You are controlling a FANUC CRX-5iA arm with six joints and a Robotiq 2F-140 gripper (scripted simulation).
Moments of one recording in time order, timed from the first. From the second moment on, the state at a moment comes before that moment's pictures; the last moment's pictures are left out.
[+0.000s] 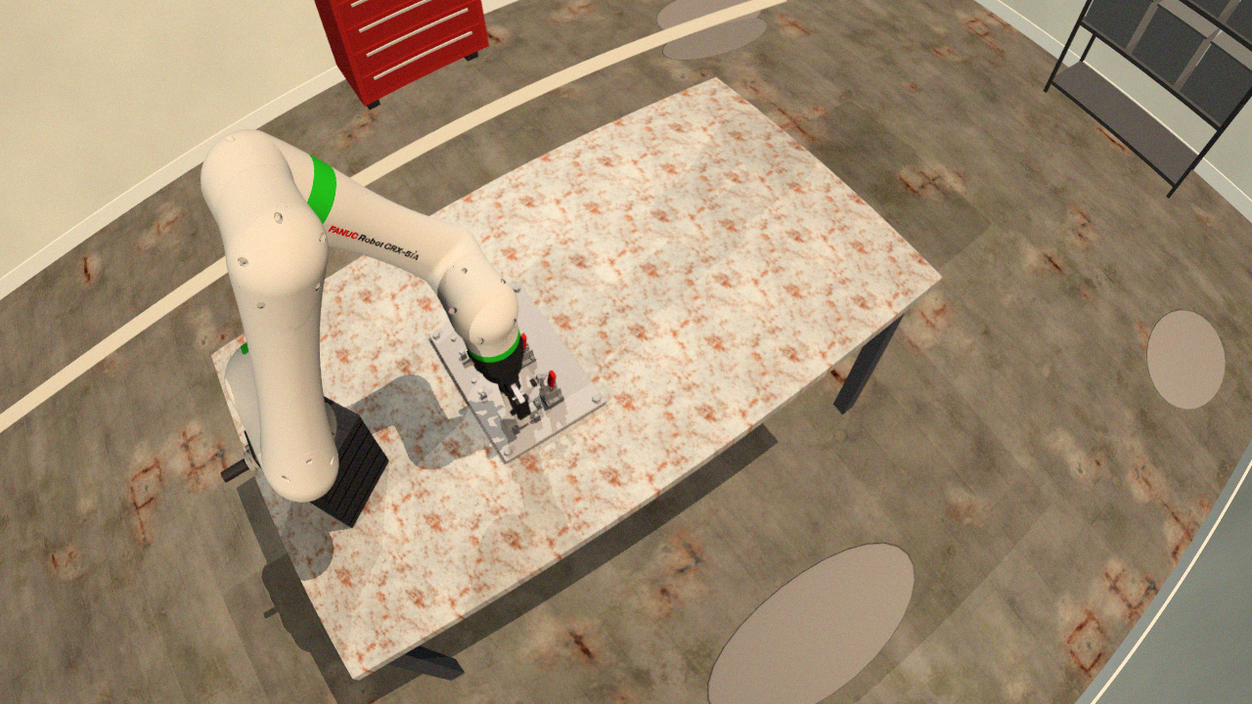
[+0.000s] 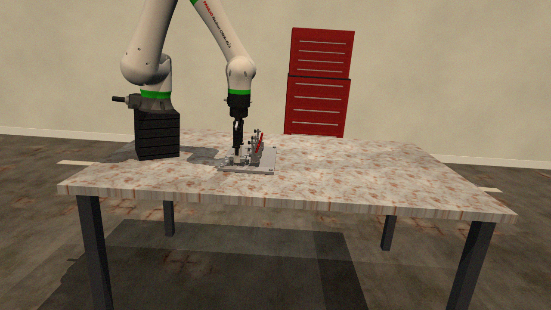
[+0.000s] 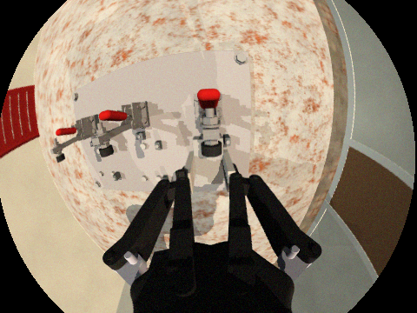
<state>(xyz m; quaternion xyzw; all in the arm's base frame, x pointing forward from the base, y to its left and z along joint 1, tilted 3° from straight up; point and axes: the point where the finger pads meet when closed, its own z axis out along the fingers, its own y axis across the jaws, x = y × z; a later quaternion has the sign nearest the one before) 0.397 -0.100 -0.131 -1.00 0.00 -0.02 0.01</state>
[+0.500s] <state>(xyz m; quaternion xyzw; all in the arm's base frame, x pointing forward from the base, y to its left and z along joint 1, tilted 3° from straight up) 0.398 -0.101 -0.135 -1.00 0.00 -0.02 0.01</state>
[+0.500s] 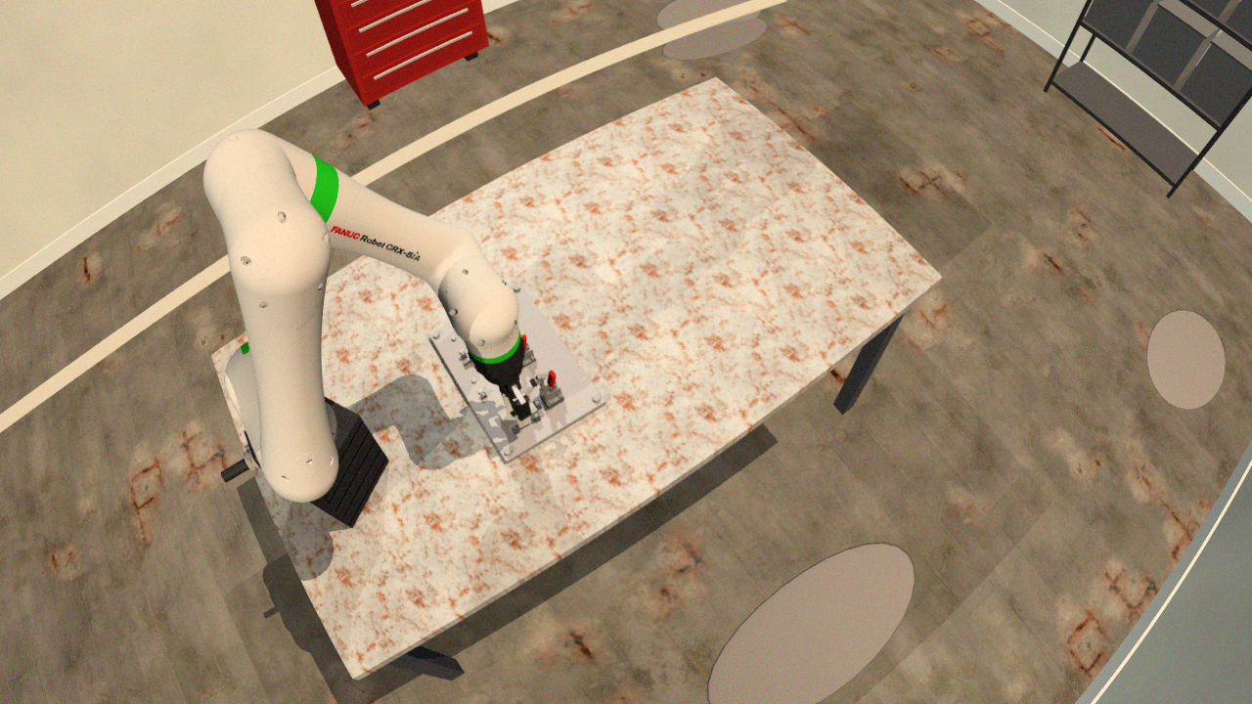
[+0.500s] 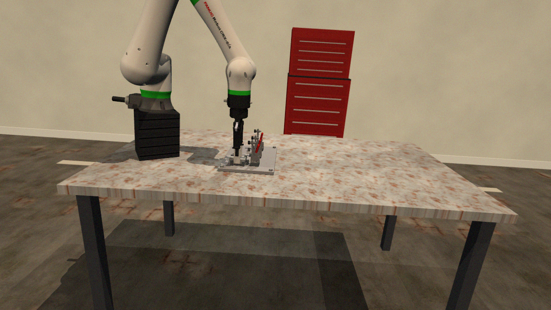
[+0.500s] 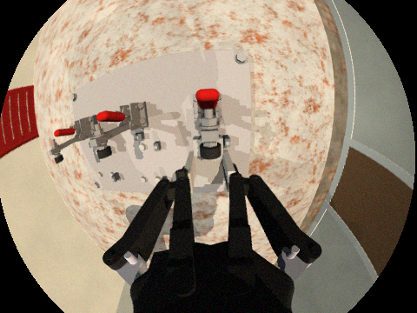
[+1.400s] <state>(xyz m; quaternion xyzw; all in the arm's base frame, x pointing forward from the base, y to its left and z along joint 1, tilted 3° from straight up) 0.400 -0.103 -0.135 -1.00 0.00 -0.02 0.01</state>
